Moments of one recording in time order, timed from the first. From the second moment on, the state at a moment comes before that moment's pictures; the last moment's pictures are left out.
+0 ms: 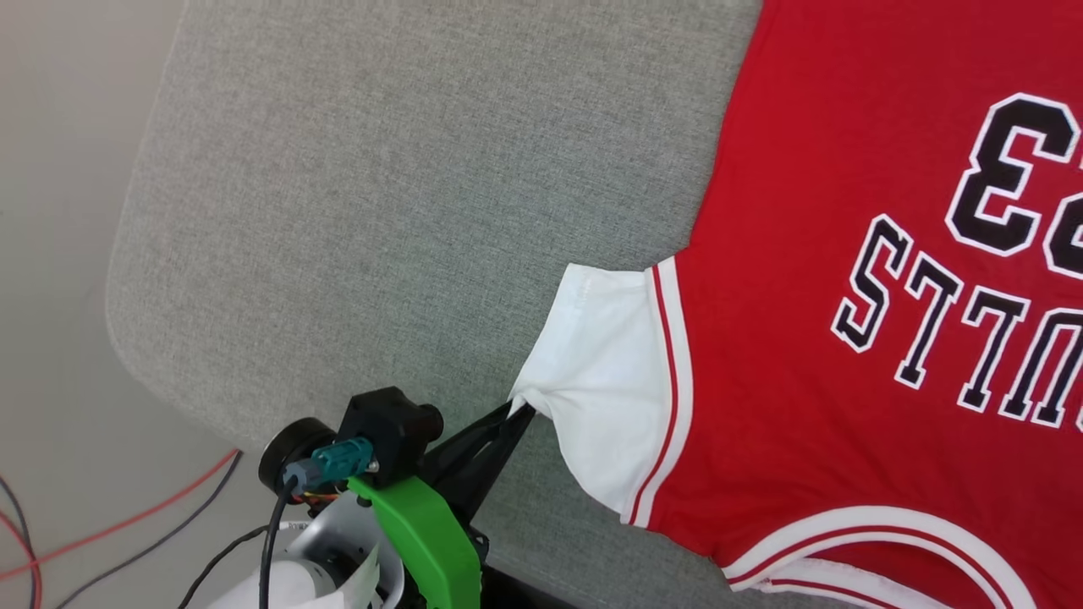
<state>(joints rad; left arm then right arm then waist) -0.27 0.61 -0.76 -0.37 -0.70 0.12 0.19 -1.09 -0.65 -0.05 0.54 0.36 0.13 1.05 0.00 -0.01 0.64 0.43</state>
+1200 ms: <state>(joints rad) -0.17 0.63 -0.71 -0.21 -0.75 0.17 0.12 -0.29 -0.55 -0.07 0.31 0.60 0.13 0.85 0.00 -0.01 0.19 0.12</state>
